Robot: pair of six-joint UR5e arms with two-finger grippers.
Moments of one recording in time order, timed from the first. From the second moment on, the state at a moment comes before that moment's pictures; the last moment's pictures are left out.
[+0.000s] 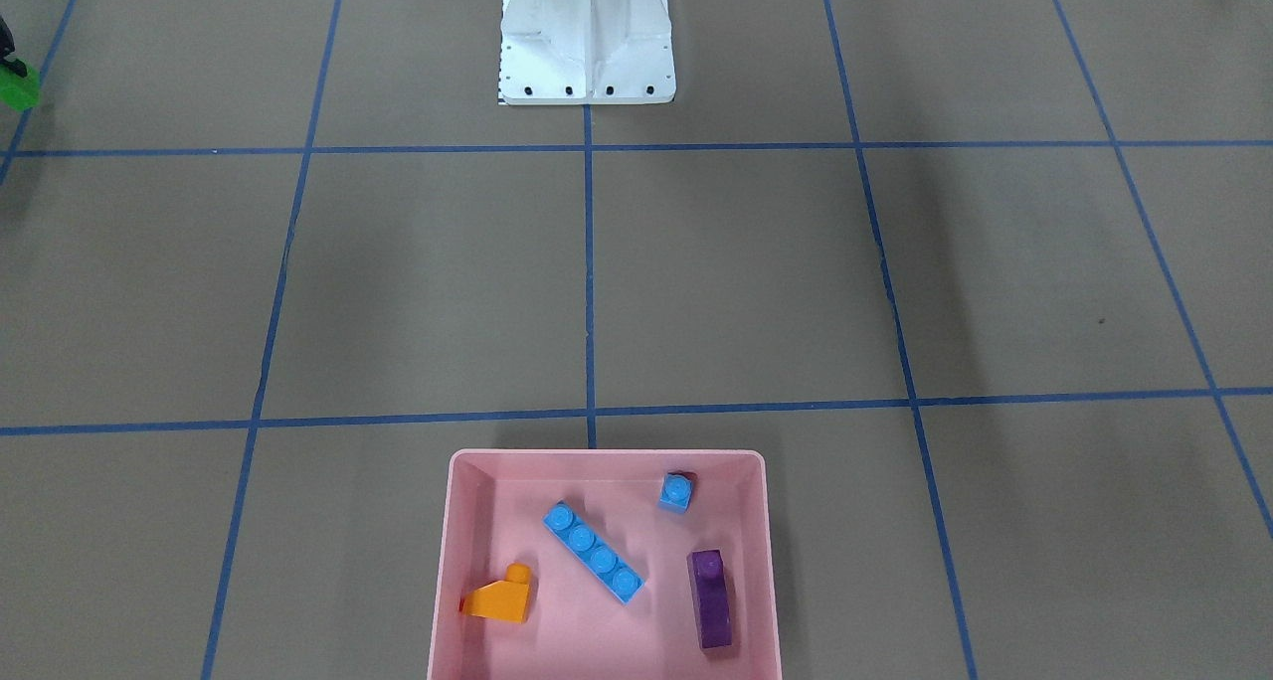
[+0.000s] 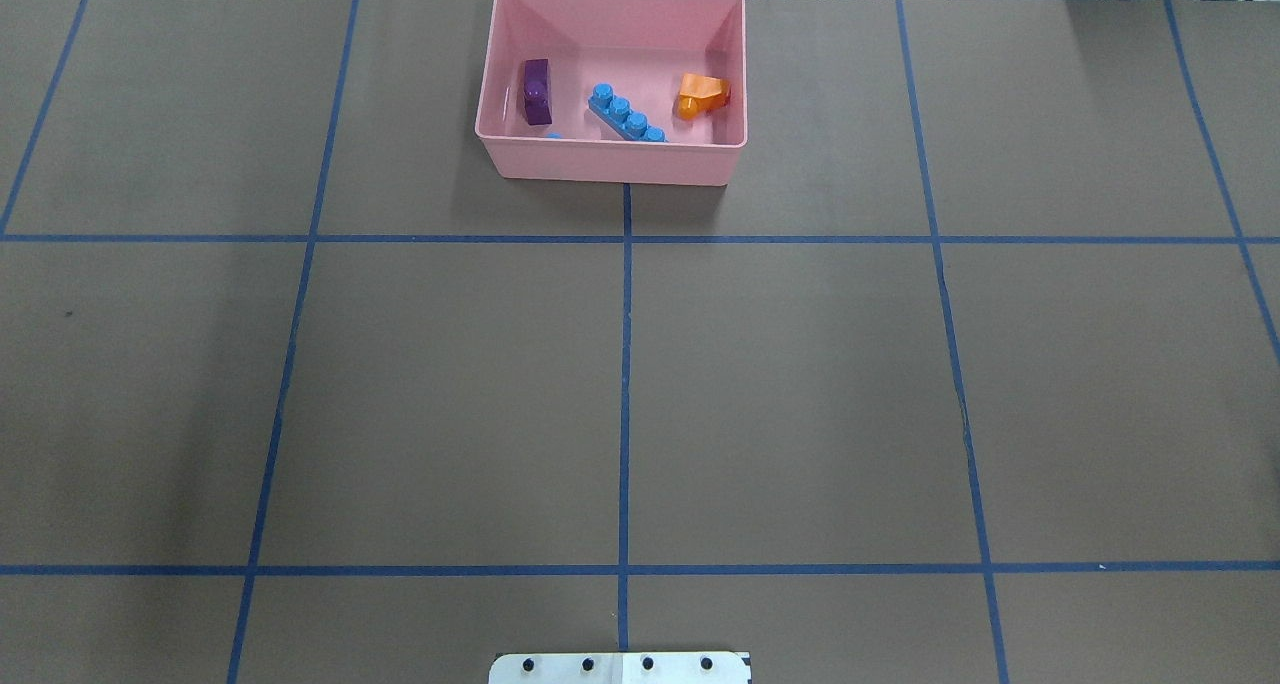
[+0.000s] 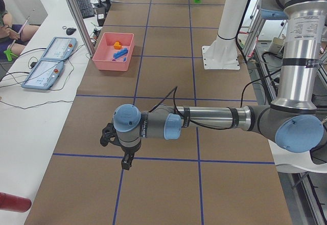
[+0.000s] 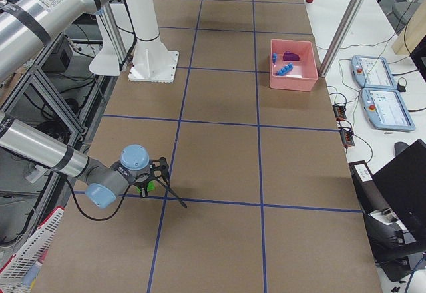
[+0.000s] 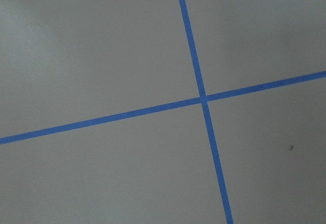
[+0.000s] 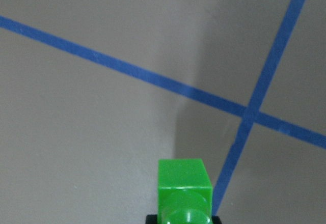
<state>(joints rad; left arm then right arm) -1.65 -1.61 -1.55 -1.61 -2.36 0.22 0.82 -2.33 1.70 -0.32 2.28 0.62</state>
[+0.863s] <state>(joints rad) -1.65 -1.60 -1.55 -1.62 -2.36 0.22 1.06 -1.71 2.03 -1.29 2.33 0.63</state>
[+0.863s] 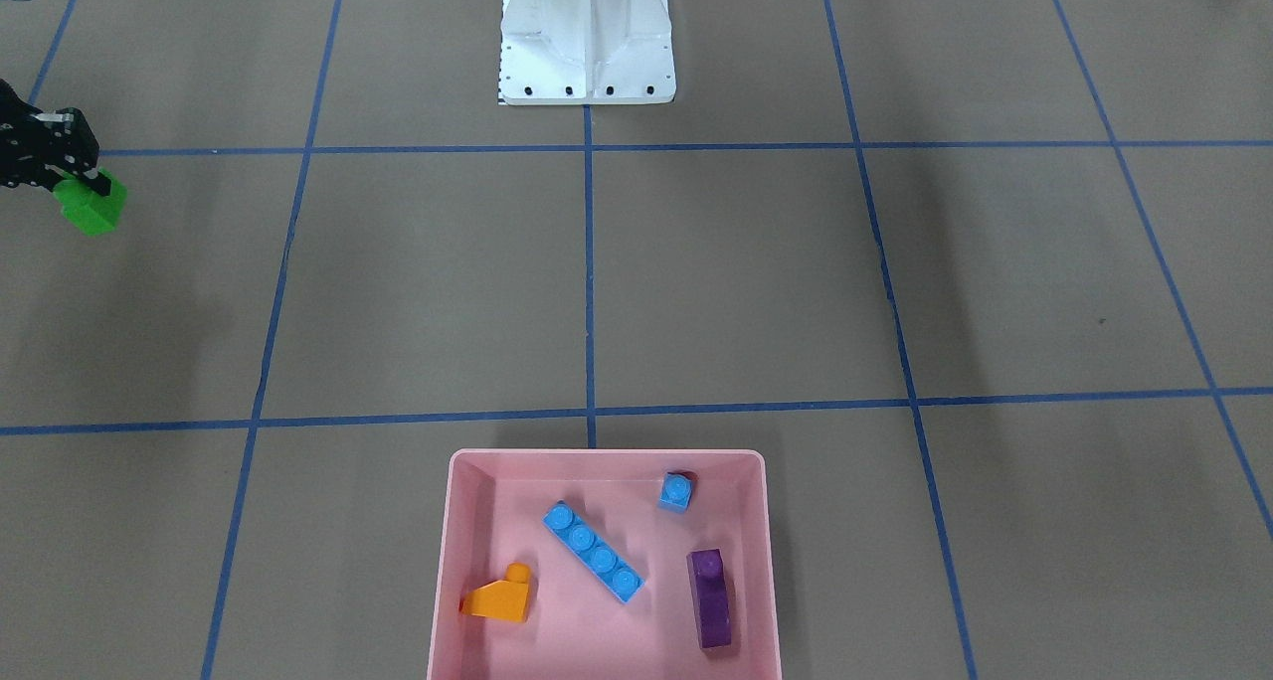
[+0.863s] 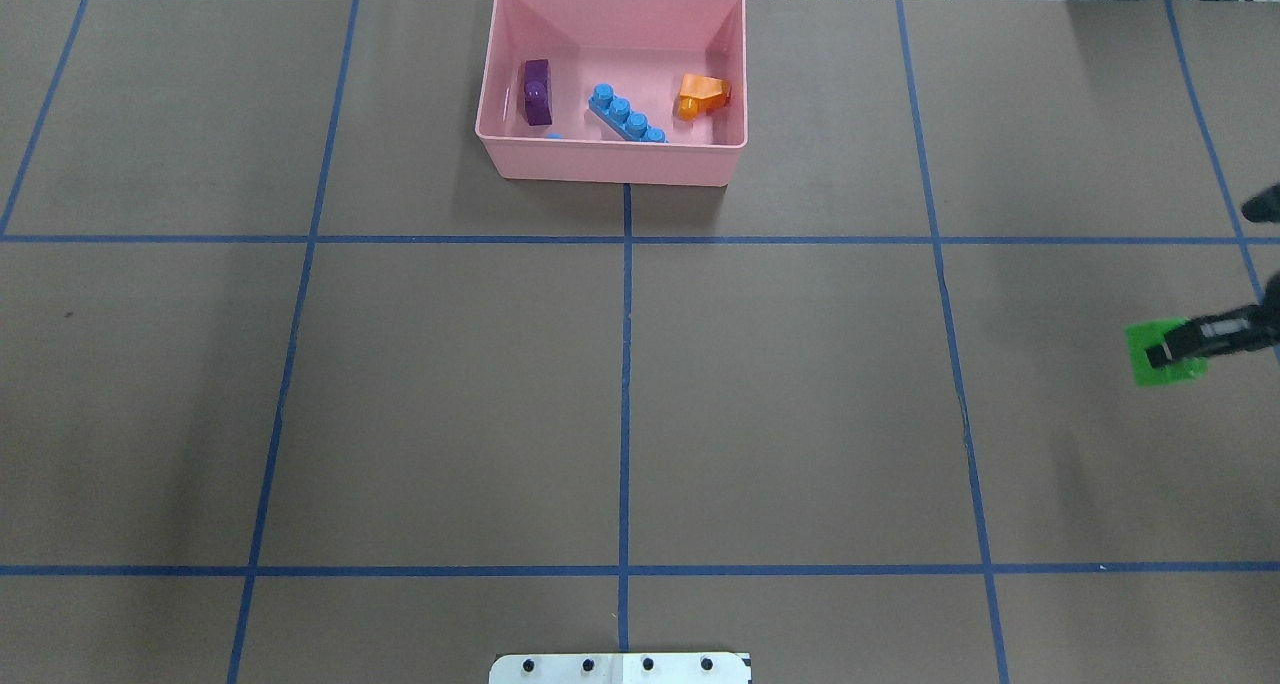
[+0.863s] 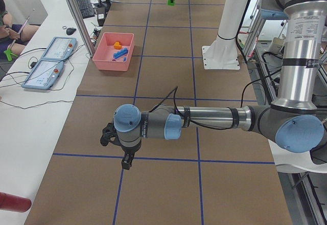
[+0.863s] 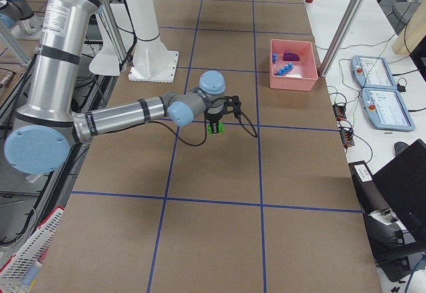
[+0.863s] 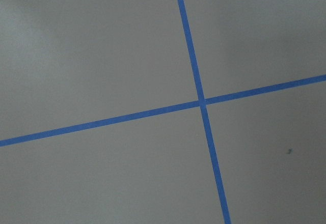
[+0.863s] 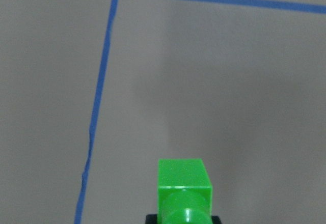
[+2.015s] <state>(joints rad) -1.65 -1.59 -1.55 -1.63 -2.37 0.22 0.97 -0.40 1.08 -1.70 2.13 0.42</state>
